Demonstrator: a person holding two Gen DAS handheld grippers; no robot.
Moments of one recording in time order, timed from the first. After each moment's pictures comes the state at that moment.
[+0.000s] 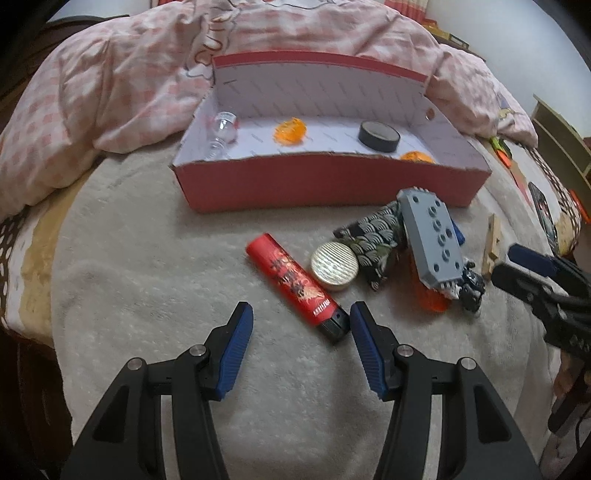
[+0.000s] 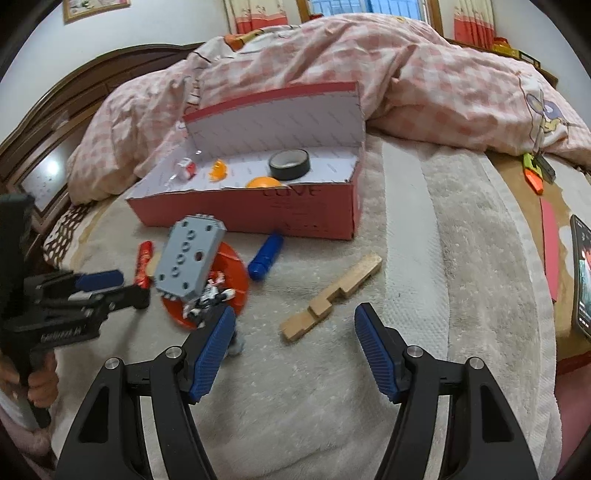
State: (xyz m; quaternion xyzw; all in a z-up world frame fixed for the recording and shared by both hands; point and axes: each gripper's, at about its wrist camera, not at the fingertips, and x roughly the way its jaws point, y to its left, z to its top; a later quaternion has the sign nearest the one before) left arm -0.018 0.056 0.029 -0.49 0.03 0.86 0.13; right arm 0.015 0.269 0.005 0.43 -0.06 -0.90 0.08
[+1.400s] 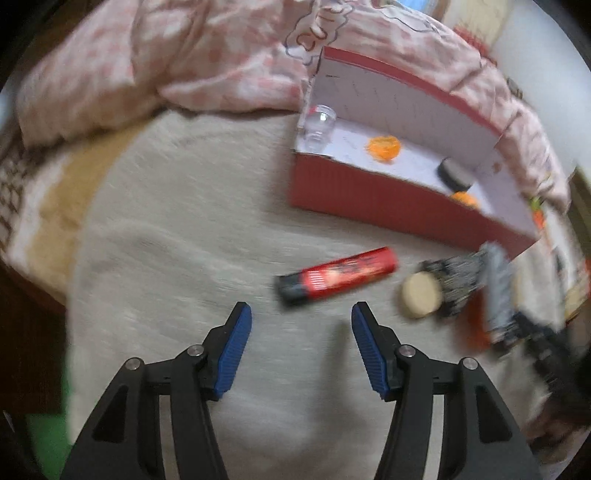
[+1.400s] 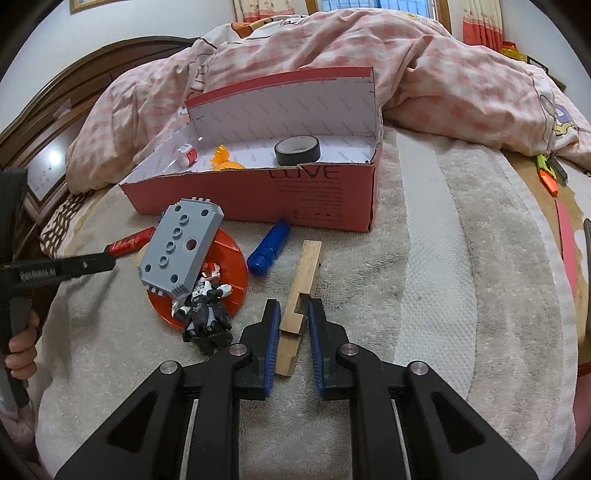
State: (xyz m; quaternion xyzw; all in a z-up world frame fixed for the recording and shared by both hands) left arm -0.032 -0.005 0.029 -0.51 -0.09 0.85 0.06; right arm 0.008 0.258 -0.013 0.42 -0.05 -0.90 0.09
